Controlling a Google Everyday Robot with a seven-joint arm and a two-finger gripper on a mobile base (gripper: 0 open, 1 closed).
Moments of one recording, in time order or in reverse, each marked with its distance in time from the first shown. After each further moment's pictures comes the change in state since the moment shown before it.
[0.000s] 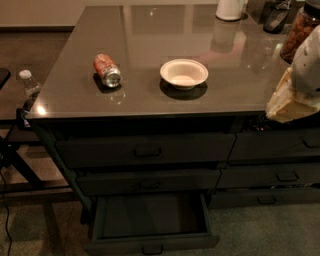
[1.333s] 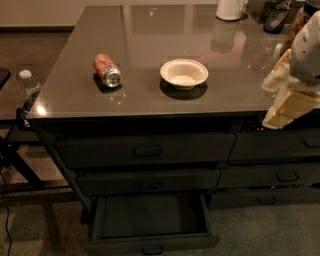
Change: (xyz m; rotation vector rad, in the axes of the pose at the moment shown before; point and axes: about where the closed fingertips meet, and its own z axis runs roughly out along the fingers) arm -0.010 -0.008 -0.011 0.011 -0.020 -0.025
